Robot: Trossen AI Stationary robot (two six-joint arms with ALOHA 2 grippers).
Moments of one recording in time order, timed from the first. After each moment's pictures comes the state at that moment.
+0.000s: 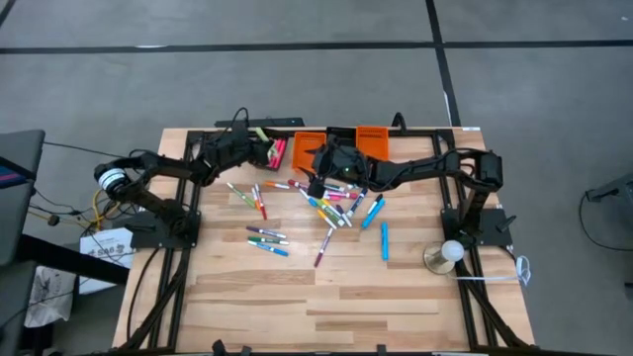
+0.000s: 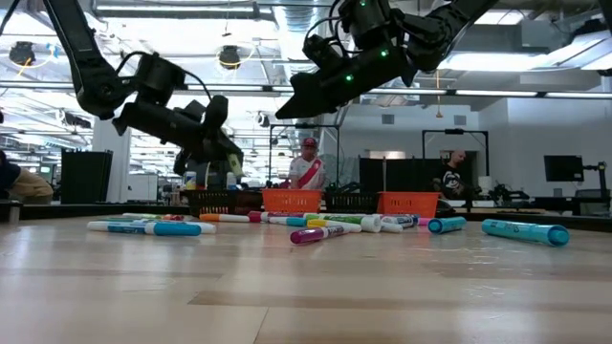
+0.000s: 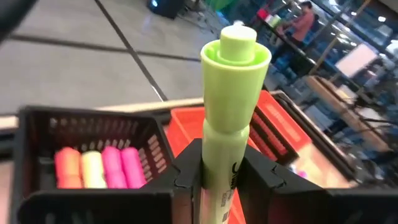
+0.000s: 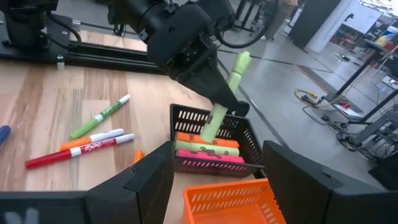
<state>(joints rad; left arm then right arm) 0.76 1.47 0.38 0.86 0.14 -0.52 -0.20 1.80 1.10 0.40 0.24 -0.33</state>
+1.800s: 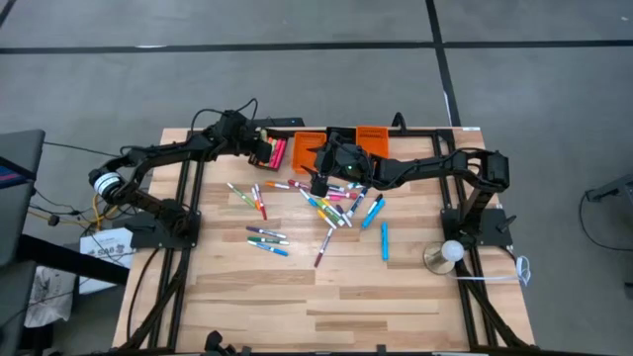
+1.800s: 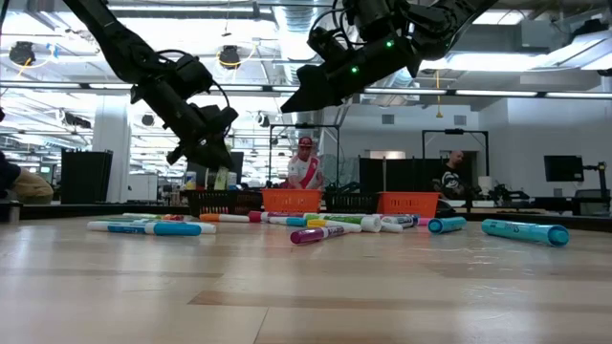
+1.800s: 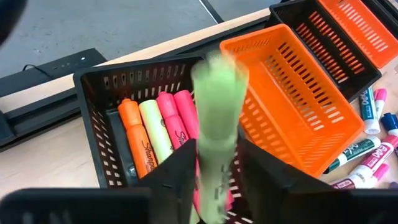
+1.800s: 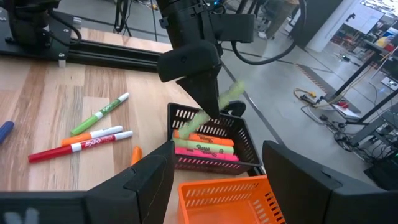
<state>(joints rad) 0.82 1.42 0.71 -0.01 0.16 -0.23 -0.20 1.75 1.10 0.34 0.24 -0.35</state>
